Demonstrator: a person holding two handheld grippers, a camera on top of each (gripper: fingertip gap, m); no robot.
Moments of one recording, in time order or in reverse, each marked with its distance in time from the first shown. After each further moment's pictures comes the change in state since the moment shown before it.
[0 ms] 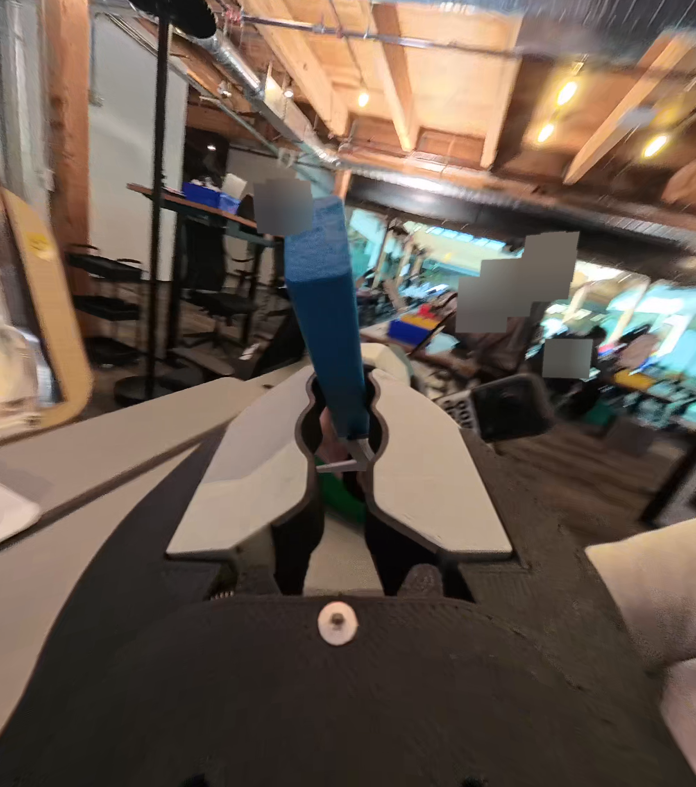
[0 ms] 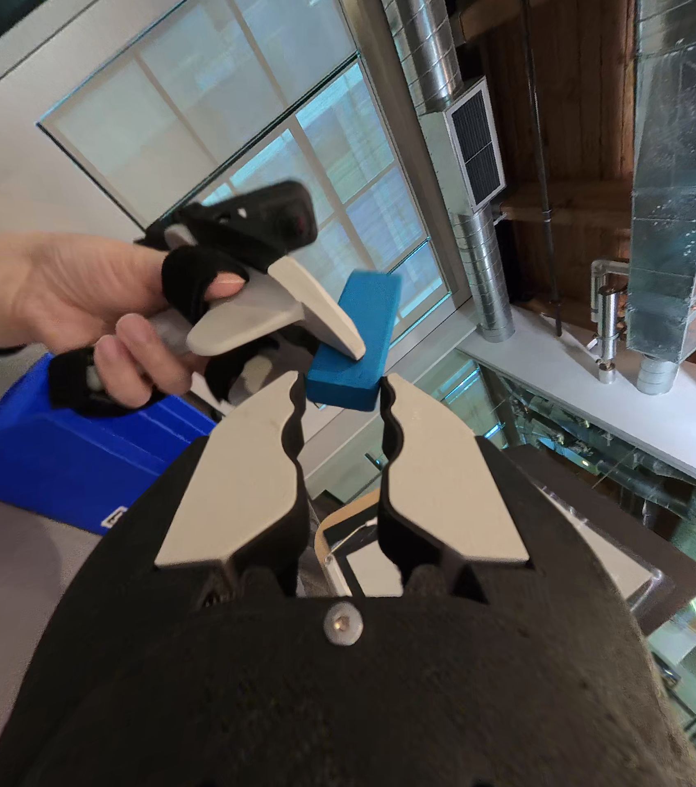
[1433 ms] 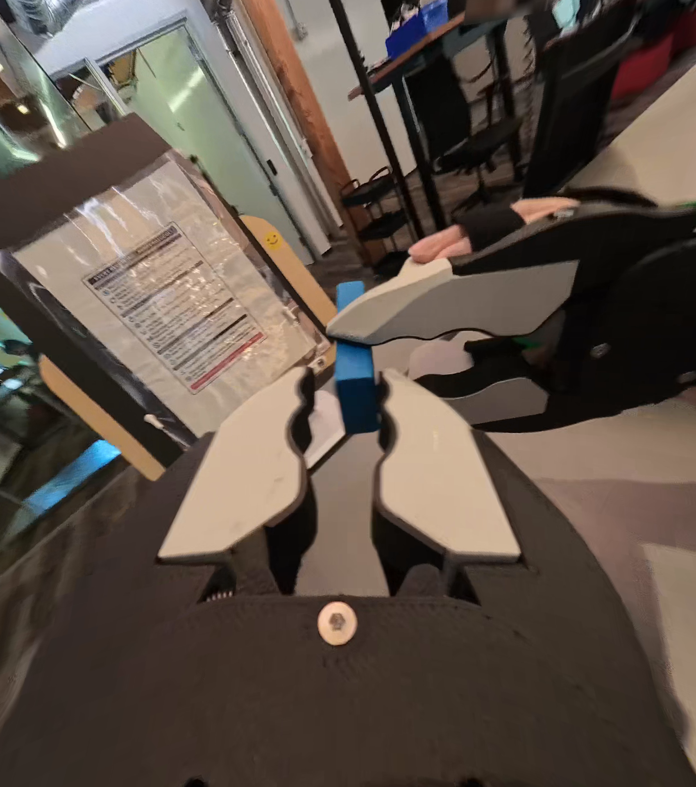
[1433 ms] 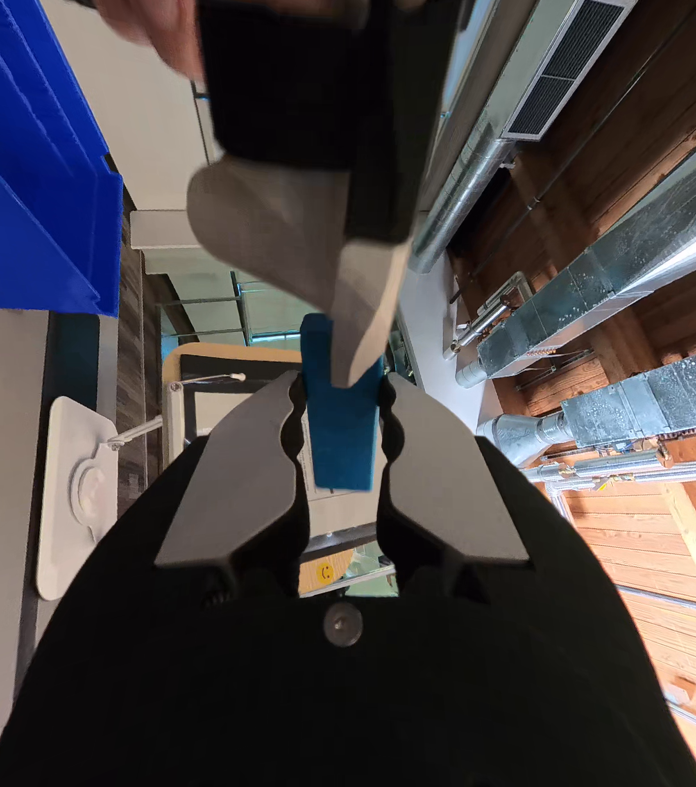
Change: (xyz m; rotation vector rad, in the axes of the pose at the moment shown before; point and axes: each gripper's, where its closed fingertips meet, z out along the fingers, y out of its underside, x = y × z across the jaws) left arm -0.032 0.024 -0.014 -0.366 -0.568 0.759; right arm -0.007 0.041 0.007 -0.427 0.013 -0.778
